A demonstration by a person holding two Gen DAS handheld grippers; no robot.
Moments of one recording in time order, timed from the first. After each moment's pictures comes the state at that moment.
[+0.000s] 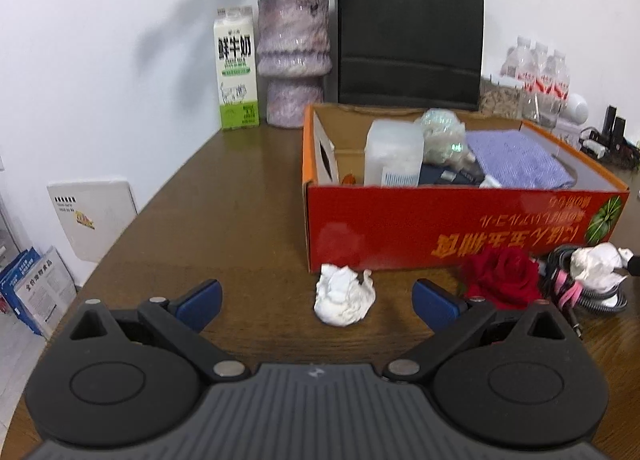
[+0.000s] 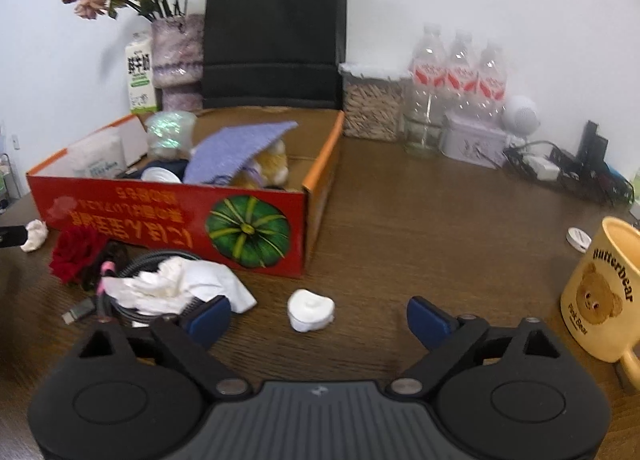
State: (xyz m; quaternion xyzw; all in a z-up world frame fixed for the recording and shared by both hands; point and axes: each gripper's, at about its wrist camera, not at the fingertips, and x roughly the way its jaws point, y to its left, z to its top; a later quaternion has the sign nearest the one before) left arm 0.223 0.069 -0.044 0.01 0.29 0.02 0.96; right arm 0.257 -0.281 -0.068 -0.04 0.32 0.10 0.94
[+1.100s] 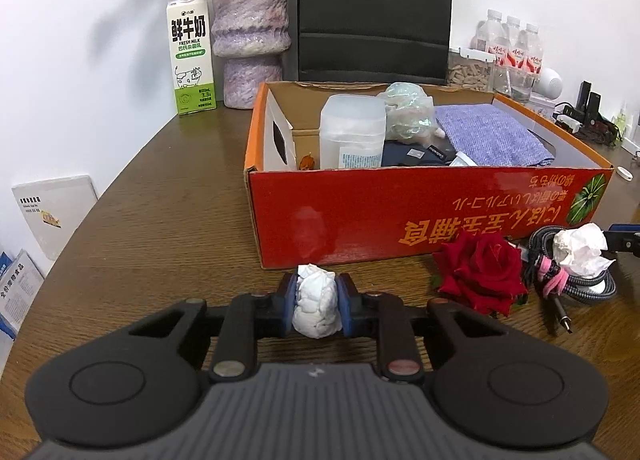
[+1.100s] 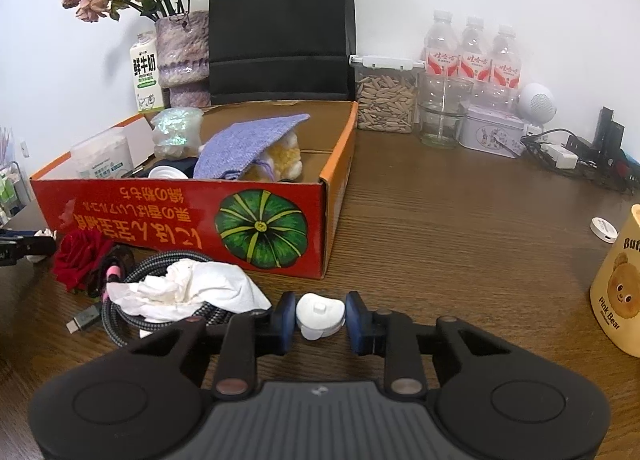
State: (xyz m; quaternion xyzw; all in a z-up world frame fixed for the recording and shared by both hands) left arm 0.244 0.056 -0.052 0.02 0.32 -0.03 0.95; right arm 0.264 -0.275 -0.075 -0.02 0.31 0.12 0.94
